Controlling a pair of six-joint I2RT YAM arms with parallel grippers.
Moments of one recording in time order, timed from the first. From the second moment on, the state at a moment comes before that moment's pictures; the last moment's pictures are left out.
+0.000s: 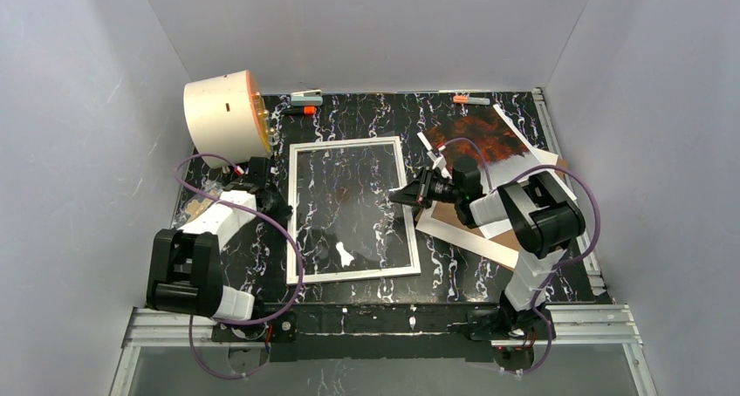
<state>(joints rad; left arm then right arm) -0.13 1.41 0.76 -0.50 -0.06 -0.65 0.39 1.84 0.65 0.85 -0.83 0.98</state>
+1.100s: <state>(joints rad) -0.12 1.43 0.76 -0.48 -0.06 -0.65 0.41 1.78 0.65 1.04 -0.85 1.18</state>
